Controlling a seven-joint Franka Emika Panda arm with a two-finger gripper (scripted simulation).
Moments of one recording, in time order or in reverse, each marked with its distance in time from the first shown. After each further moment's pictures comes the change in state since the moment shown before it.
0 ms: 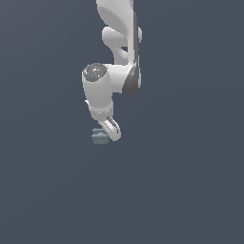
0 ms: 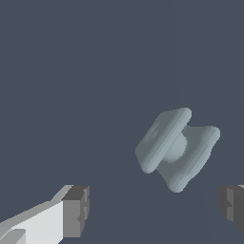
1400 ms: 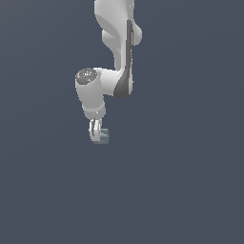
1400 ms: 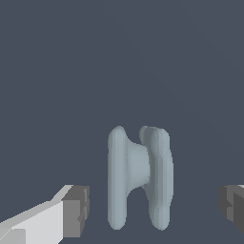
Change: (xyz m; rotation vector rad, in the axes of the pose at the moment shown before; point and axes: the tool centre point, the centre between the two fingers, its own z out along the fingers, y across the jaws) arm 0.013 0.046 0.028 -0.011 0.005 0.601
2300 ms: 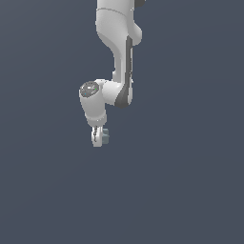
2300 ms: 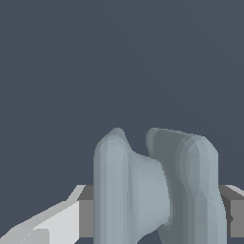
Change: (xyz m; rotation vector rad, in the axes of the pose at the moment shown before) arm 0.000 0.001 0.049 0.000 0.000 0.005
